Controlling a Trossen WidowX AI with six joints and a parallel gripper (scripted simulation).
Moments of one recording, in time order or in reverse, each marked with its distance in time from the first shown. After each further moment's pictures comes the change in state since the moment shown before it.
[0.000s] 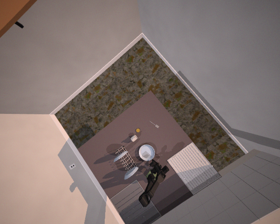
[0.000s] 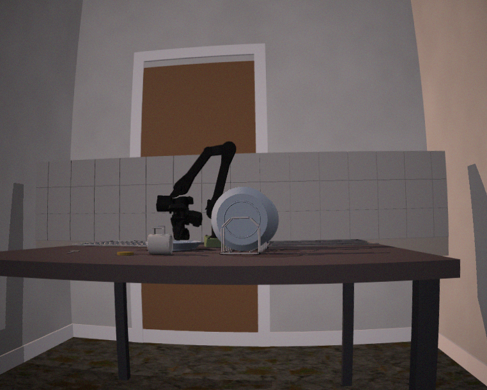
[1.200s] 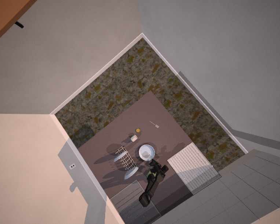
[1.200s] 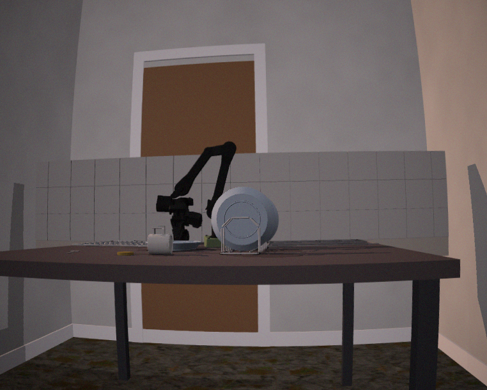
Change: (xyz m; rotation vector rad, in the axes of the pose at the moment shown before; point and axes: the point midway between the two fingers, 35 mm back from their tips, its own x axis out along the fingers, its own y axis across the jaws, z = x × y) arm 0.006 -0.001 0.000 -0.010 0.003 0.000
